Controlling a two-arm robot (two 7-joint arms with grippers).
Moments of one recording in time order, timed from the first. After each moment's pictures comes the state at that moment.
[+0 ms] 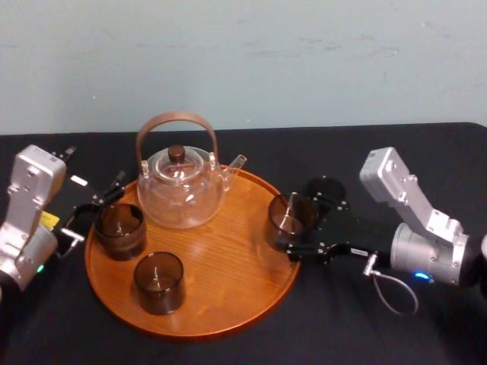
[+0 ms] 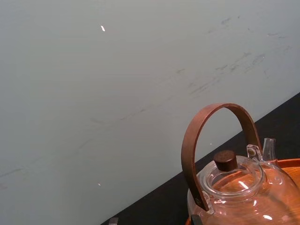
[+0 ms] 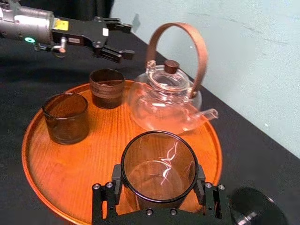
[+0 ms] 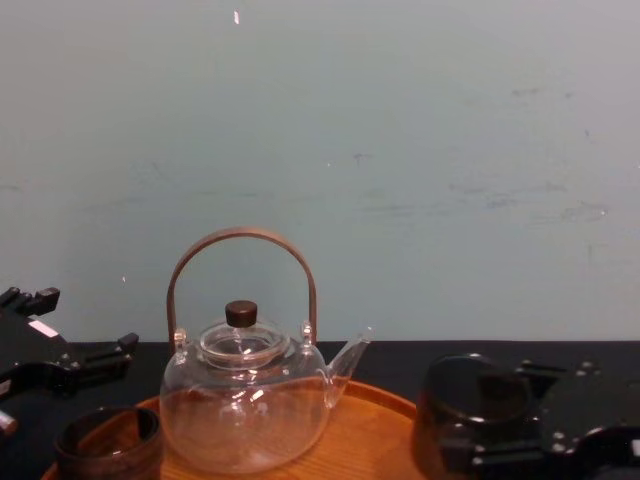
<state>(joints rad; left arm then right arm) -0.20 0.60 0.45 -1.41 -0.25 -0.12 0.03 0.26 0.58 -0.48 -1.52 0.30 0.08 0.62</state>
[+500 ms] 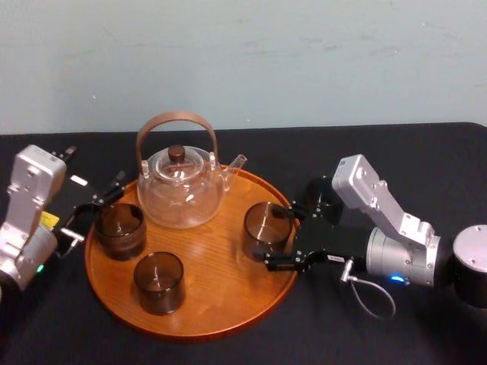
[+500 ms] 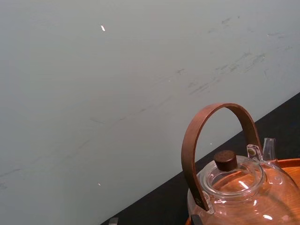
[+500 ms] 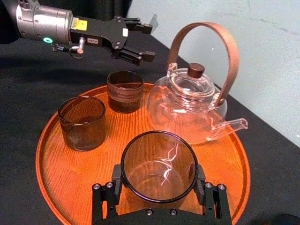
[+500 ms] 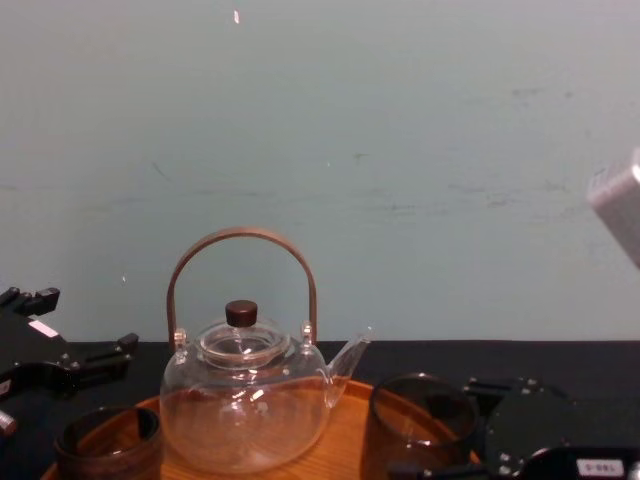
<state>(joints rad) -0.20 0.60 0.45 -1.41 -0.25 -0.12 0.03 0.32 0.53 -0.56 -1.46 0.29 0.06 0.65</state>
